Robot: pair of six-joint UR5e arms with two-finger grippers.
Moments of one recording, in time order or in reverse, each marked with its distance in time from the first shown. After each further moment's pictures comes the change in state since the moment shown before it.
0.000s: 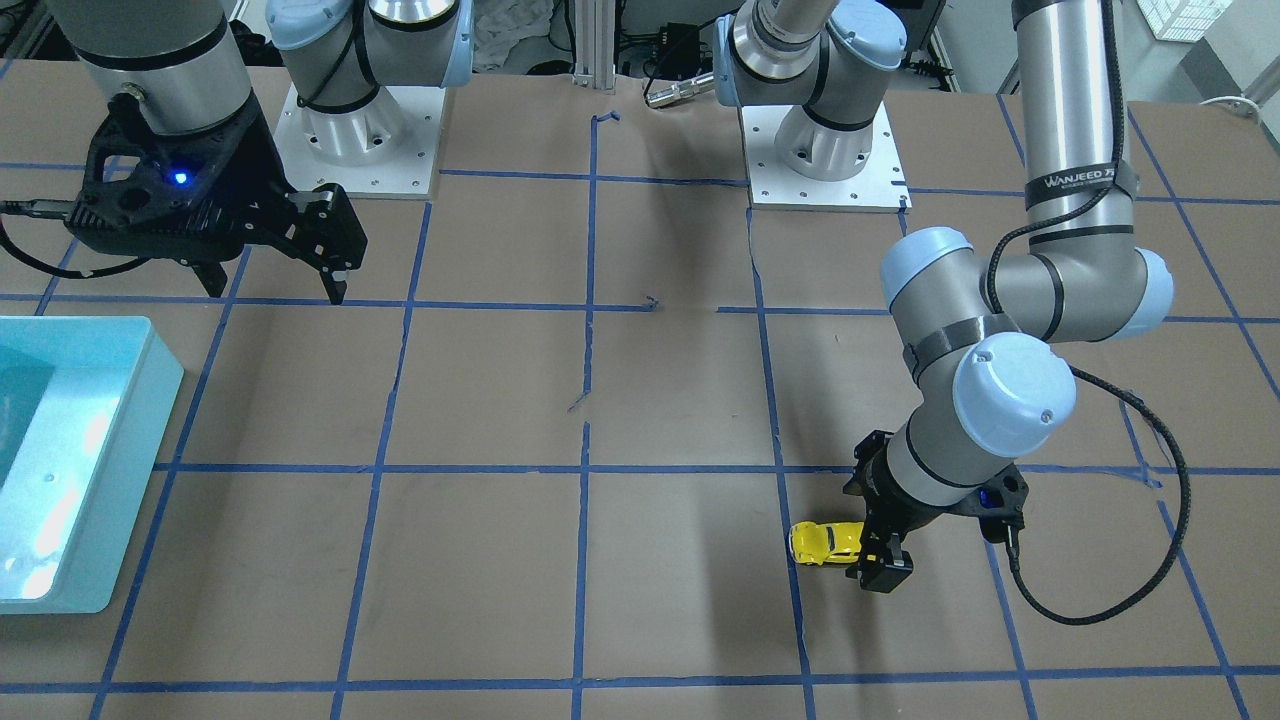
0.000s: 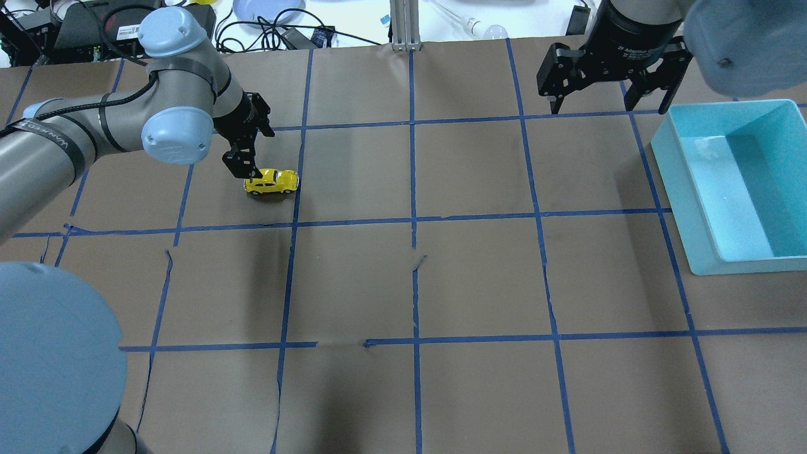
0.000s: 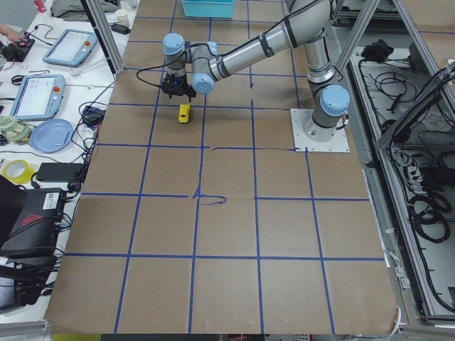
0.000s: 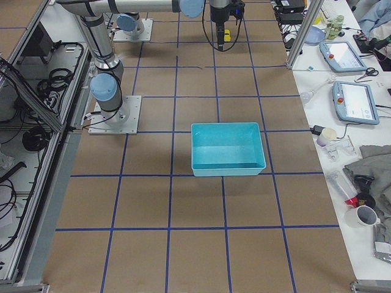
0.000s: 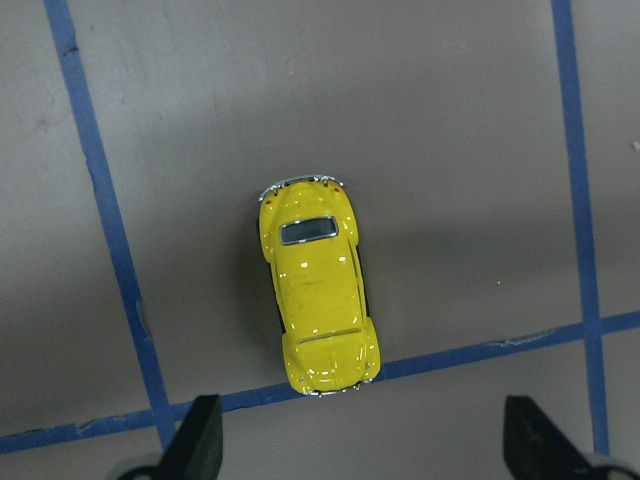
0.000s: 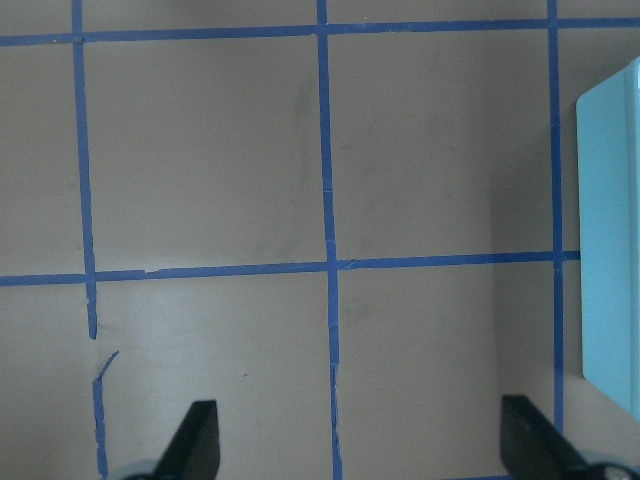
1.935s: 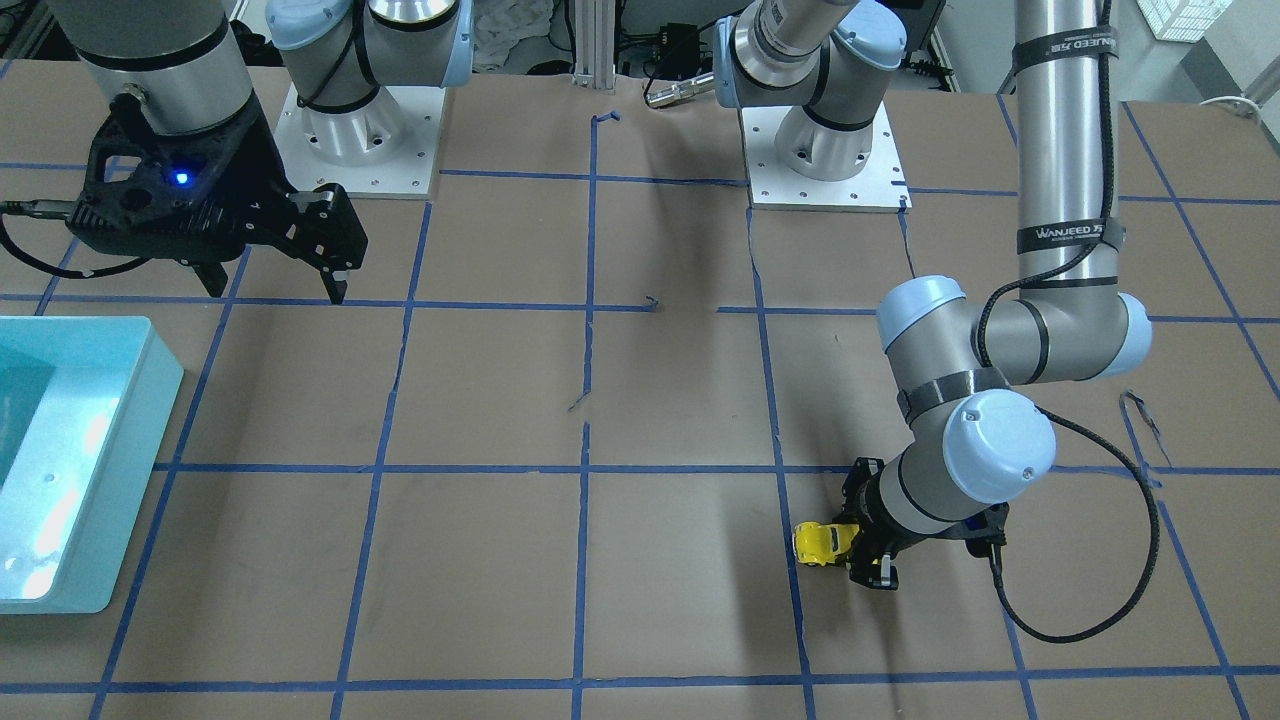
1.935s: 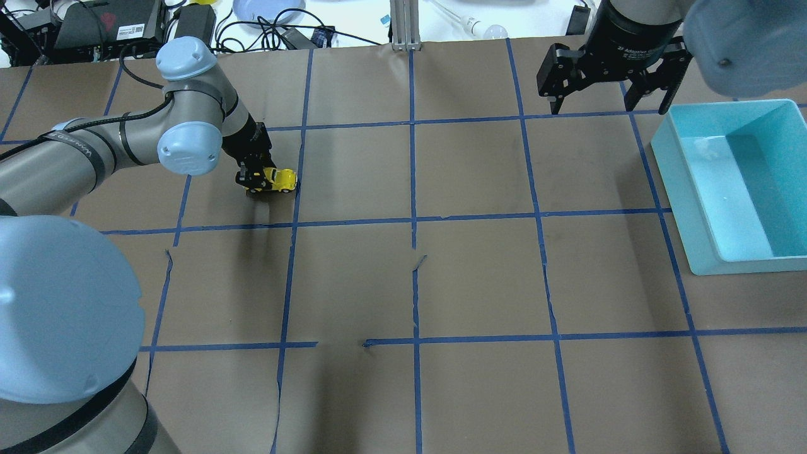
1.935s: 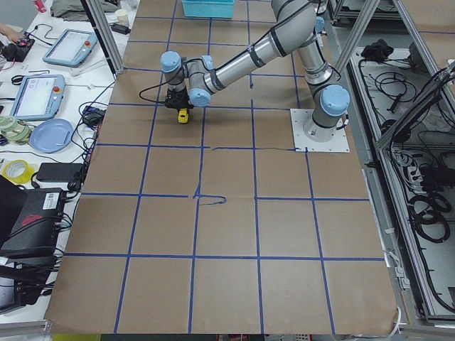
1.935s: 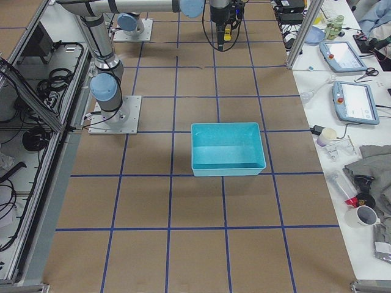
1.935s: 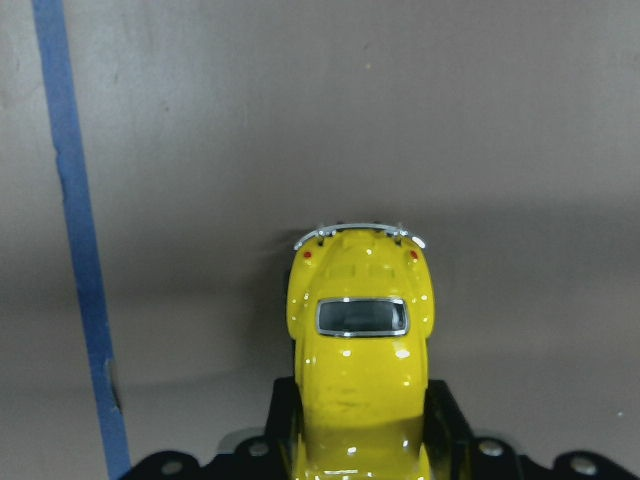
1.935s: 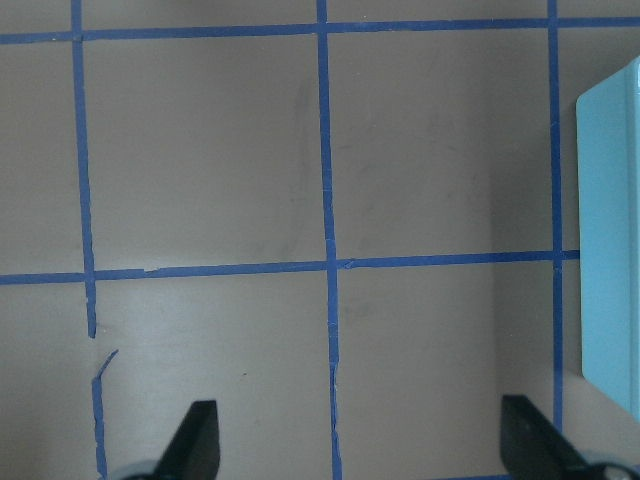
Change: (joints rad) left arm 0.013 -0.075 0.003 0.008 0.001 -0.050; right arm 0.001 0.000 0.000 0.001 -0.001 0.000
